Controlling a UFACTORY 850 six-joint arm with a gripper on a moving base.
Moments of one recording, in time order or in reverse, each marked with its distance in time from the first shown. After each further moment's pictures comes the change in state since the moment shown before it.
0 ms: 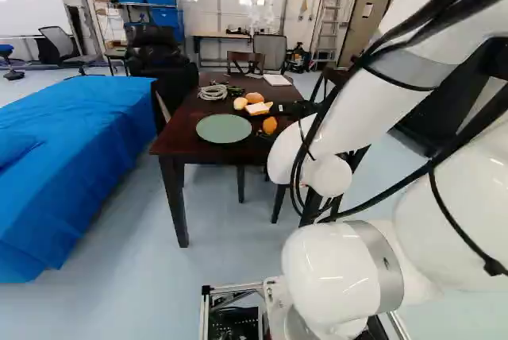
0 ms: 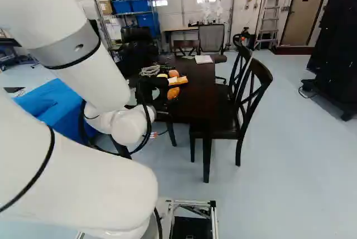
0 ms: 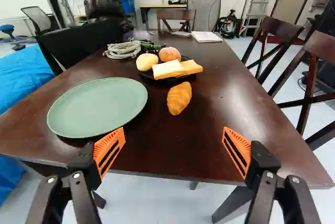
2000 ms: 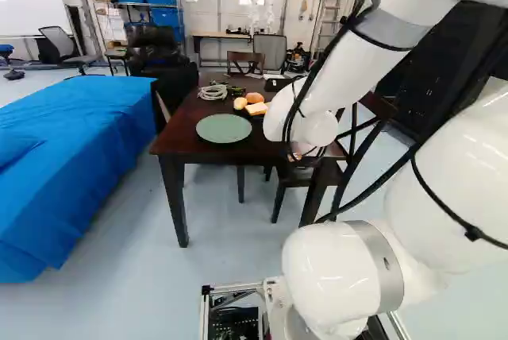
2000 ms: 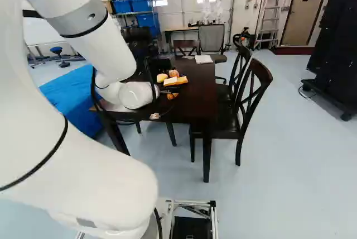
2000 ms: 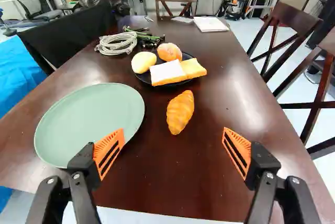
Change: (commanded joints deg) arm 0.0 -6.1 -15.2 0.0 -17.6 0.0
